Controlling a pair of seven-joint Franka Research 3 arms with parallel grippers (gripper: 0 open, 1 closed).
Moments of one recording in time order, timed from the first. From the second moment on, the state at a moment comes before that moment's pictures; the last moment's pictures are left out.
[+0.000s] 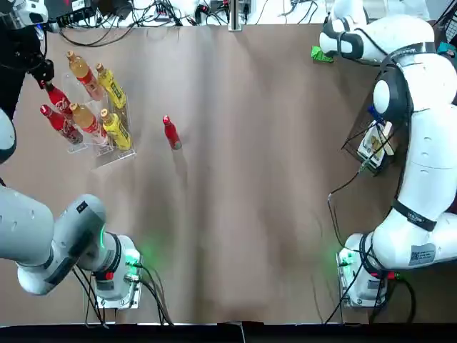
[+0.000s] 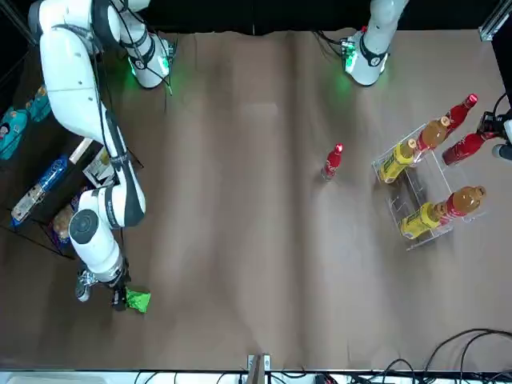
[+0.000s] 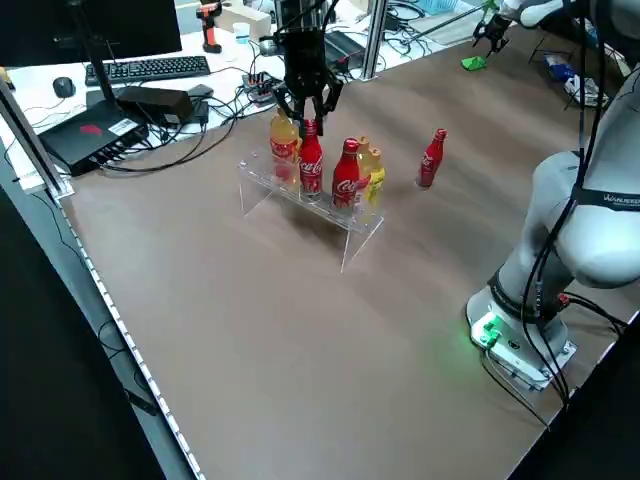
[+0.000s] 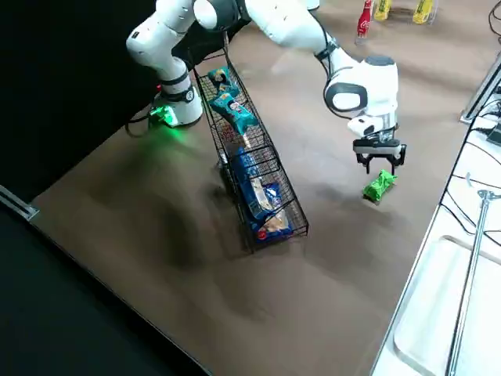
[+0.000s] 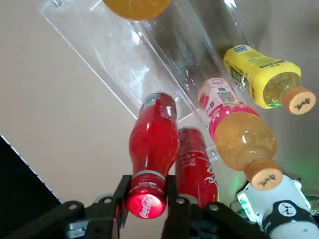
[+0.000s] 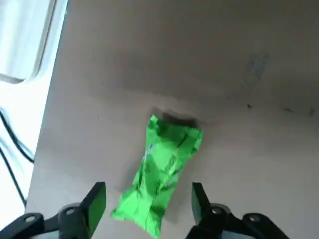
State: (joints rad) left arm 0.83 0.04 -0.53 -1.86 0.23 1.60 0.57; right arm 0.13 0.83 -0.07 -1.42 -0.18 2.56 1.60
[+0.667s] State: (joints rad) left arm 0.77 0.04 -0.72 -1.77 0.23 1.60 0.26; right arm 0.14 0.88 -0.10 -1.42 -0.18 2.67 1.60
